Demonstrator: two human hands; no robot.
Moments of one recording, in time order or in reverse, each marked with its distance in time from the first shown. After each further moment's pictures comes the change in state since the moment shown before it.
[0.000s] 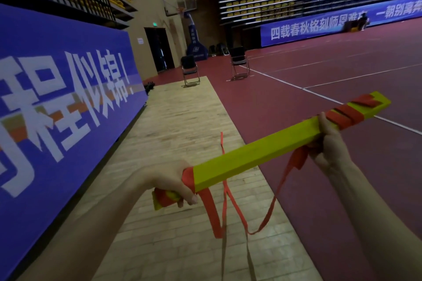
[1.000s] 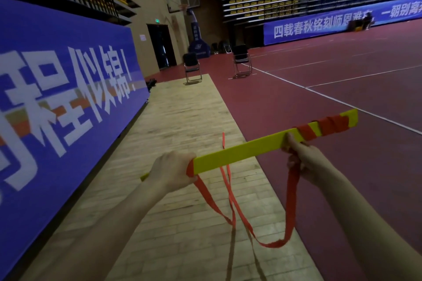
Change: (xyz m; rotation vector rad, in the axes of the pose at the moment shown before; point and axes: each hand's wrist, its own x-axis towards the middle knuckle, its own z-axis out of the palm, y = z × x) left_hand 0.012 -0.021 0.014 0.780 0.770 0.040; right_hand -0.014 0.042 -0.002 -0.453 -0.174 0.161
